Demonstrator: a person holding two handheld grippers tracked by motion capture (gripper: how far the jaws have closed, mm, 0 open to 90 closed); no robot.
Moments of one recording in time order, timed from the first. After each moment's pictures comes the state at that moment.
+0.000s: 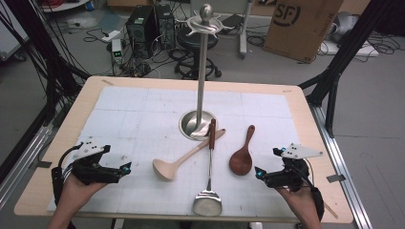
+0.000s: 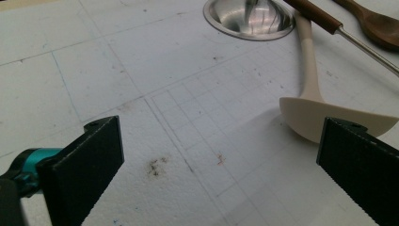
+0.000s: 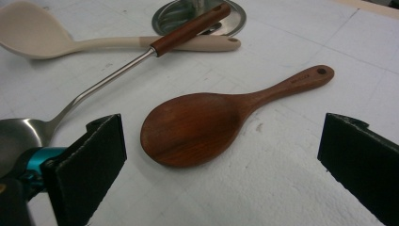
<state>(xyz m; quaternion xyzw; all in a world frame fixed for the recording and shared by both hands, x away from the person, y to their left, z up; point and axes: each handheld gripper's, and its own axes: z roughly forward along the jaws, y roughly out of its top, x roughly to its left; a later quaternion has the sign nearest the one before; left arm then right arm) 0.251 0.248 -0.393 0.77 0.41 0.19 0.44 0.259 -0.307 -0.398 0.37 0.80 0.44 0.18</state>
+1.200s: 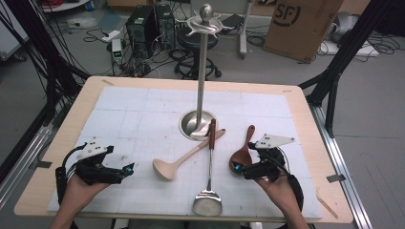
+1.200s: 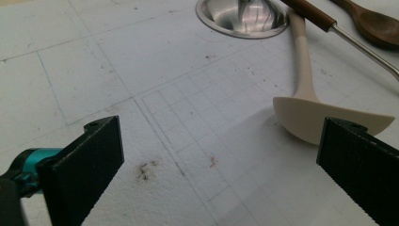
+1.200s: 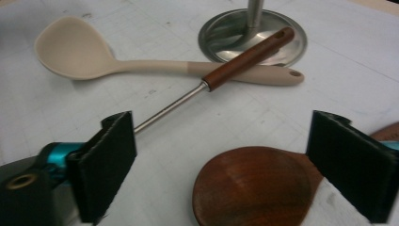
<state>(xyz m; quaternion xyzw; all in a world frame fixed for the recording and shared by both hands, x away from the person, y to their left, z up) 0.253 0.243 -0.397 0.78 0.41 0.19 0.44 0.283 -0.245 -0.385 0.32 0.83 0.44 0.13</state>
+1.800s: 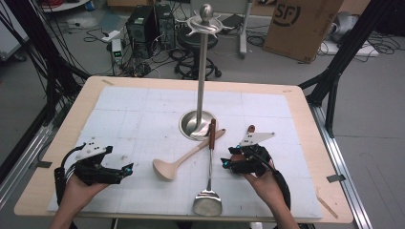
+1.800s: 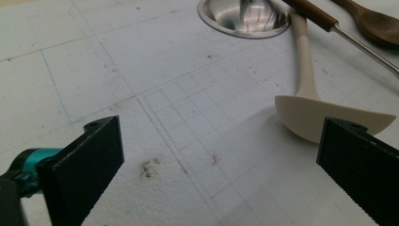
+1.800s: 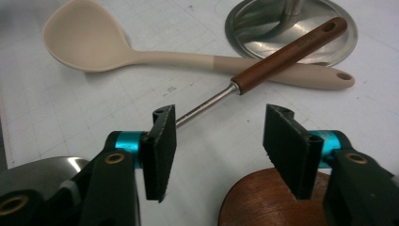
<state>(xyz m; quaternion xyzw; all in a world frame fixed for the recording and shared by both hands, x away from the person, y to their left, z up) 0.252 0.245 -0.397 0.78 0.41 0.19 0.44 0.297 -0.213 -0.393 0.30 0.85 0.41 0.09</state>
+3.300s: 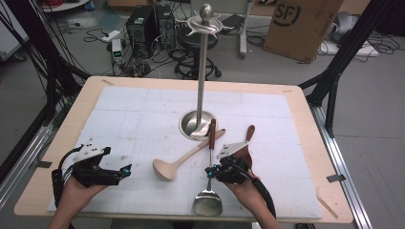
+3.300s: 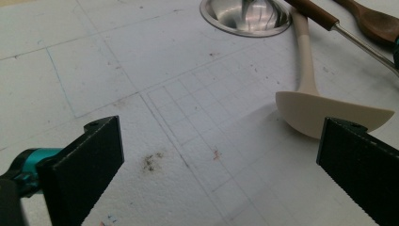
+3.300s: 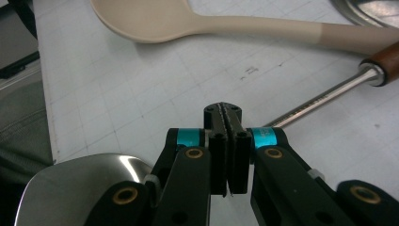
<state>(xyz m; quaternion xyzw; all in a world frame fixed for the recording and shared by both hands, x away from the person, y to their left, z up) 0.247 0.249 -0.397 0.77 0.41 0.19 0.44 0.284 -0.163 -0.423 0.27 0.88 0.39 0.01</state>
